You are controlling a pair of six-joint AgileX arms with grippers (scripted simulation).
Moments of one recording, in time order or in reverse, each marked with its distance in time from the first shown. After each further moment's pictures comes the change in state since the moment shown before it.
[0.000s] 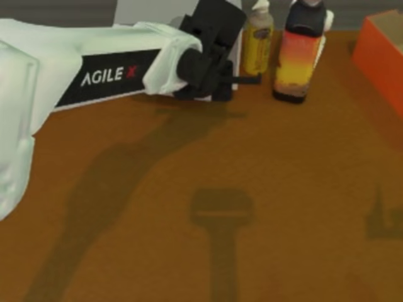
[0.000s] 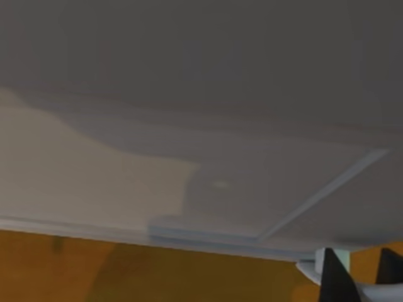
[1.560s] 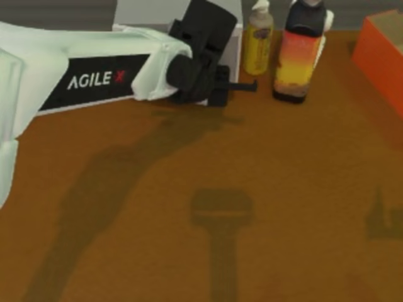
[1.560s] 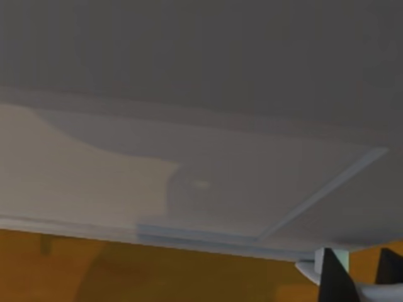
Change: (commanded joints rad) left arm 0.019 -0.053 -0.083 0.049 0.040 0.067; right arm 0.000 0.000 0.000 0.000 0.000 0.000
